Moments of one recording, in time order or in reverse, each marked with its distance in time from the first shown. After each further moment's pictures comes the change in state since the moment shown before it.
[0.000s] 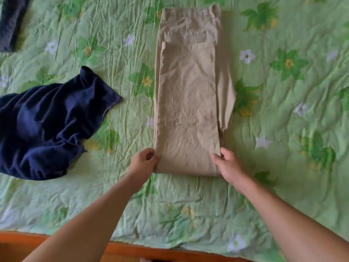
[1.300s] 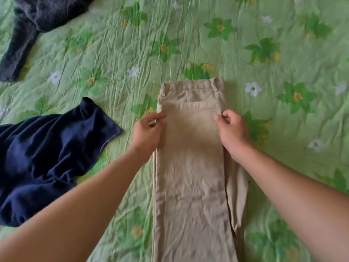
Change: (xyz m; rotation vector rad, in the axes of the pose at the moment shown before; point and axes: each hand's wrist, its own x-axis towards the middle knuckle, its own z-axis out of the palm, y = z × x) left_hand 0.093 0.162 -0.001 -0.114 0.199 0.401; right_hand 0.118 -0.156 -0.018 0.016 0.365 -0.348
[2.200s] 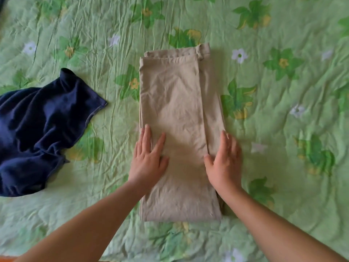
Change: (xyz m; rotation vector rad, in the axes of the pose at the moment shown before) left_hand -0.125 -0.113 0.006 1.078 -0.313 0.309; right_hand -0.158 0.099 -0.025 -0.609 0.048 -0.108
